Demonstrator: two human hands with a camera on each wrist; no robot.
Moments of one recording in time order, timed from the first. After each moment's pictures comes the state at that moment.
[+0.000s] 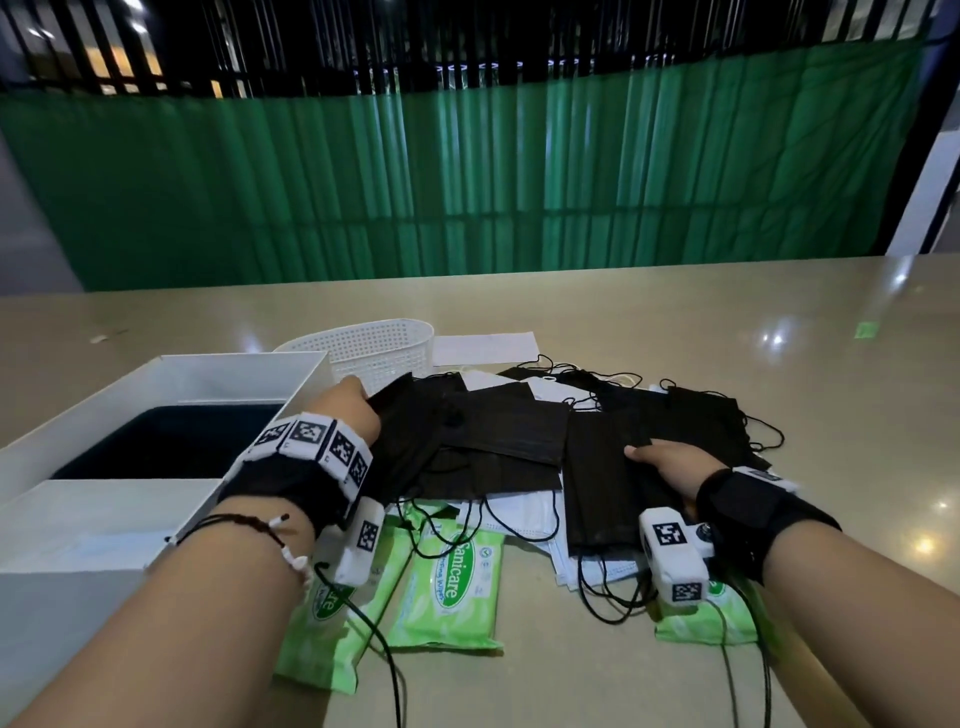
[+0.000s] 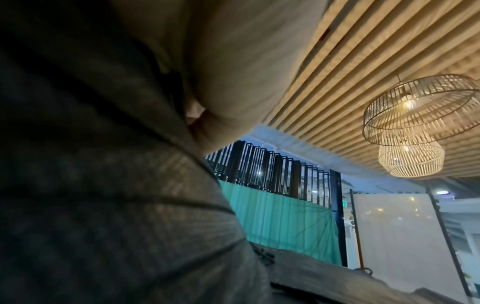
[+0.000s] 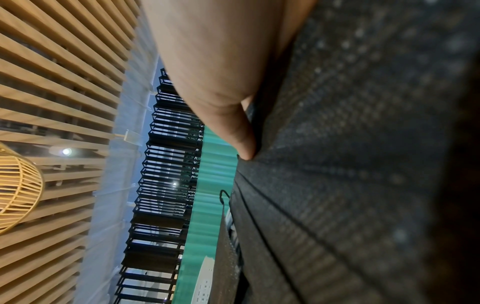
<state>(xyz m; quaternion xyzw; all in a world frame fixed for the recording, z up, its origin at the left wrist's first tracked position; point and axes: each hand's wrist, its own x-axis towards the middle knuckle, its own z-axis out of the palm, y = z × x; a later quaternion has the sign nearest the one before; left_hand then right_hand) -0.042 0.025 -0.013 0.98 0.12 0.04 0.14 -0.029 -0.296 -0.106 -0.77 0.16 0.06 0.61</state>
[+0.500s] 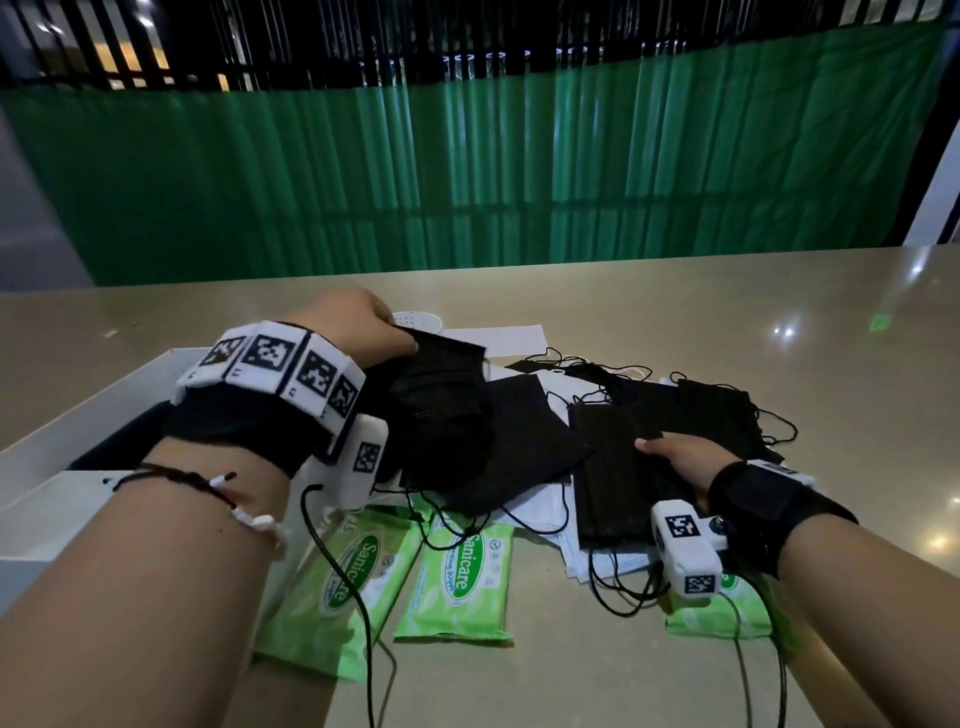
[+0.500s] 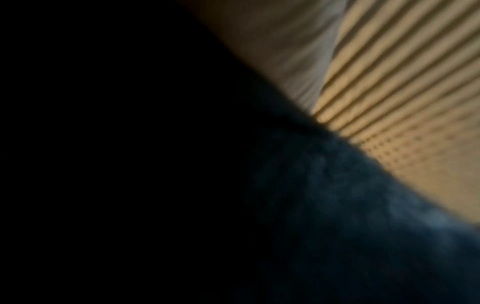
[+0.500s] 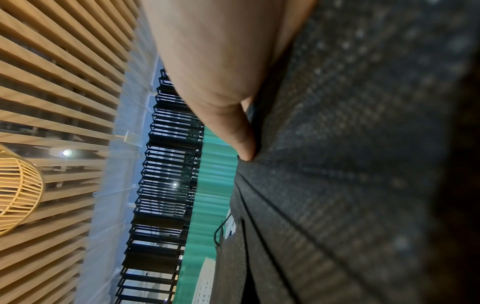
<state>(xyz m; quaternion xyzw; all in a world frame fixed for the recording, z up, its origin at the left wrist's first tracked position) -0.062 0.018 0.068 0.99 0.02 0.06 0.16 -0.040 -0.284 -0.090 -0.77 0.18 0.06 0.61</state>
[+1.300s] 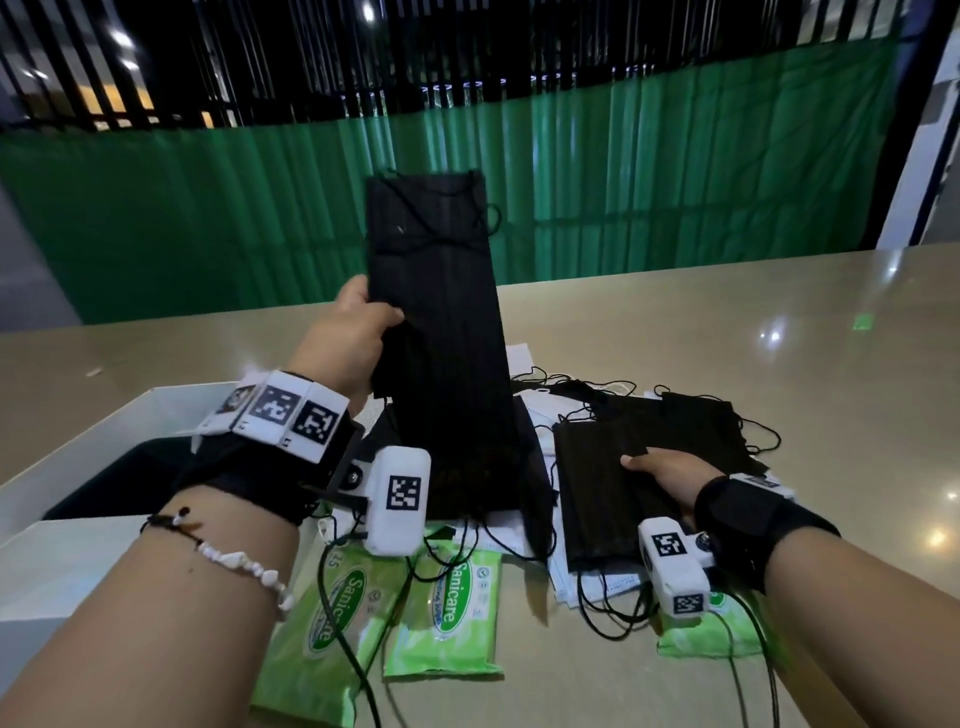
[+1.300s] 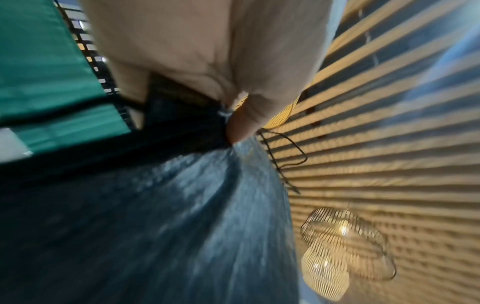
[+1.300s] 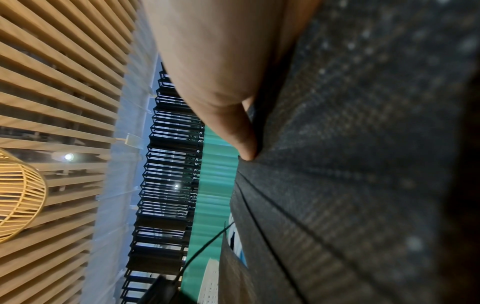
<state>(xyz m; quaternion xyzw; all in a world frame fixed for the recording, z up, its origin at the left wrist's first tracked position) -0.053 -0.012 0.054 0.72 -0.07 0.12 0.68 -0.047 -0.288 -0.088 -0.74 0.15 0.08 0.65</state>
